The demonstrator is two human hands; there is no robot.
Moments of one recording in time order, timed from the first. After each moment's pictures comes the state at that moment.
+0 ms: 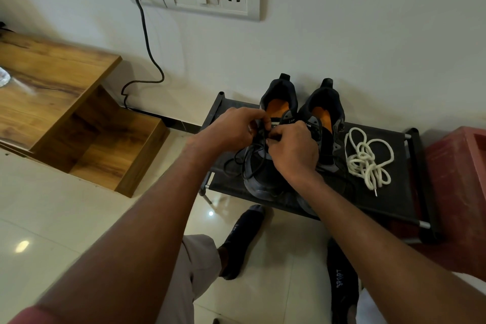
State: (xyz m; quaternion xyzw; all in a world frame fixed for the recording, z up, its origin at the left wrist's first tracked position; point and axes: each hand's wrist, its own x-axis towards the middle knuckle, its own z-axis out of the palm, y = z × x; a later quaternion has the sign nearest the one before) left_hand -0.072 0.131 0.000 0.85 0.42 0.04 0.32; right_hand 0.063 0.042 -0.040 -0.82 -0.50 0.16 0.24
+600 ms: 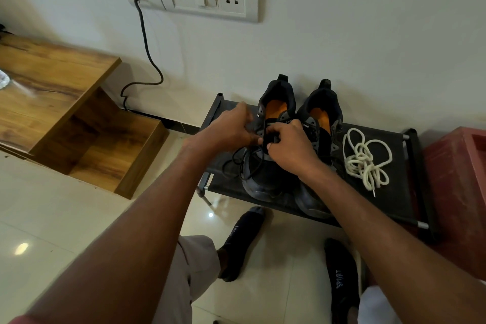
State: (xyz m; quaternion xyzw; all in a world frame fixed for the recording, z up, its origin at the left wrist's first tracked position) left_hand -0.071 0.131 -0.002 0.81 0.48 0.02 0.33; right_hand 0.082 0.049 -0.032 -0.76 -0.53 0.30 0.23
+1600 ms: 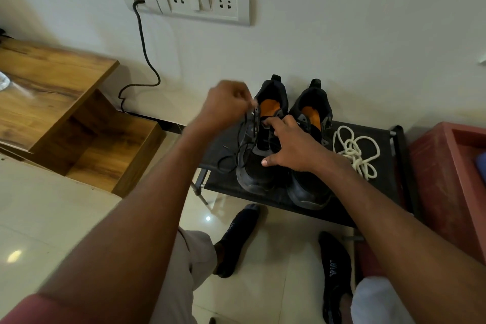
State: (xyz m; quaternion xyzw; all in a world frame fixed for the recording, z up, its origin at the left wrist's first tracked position) left_hand -0.061 0.130 0.037 0.75 0.50 0.22 0.37; right_hand 0.114 0.034 -0.021 -0.69 -0.66 0.28 0.10
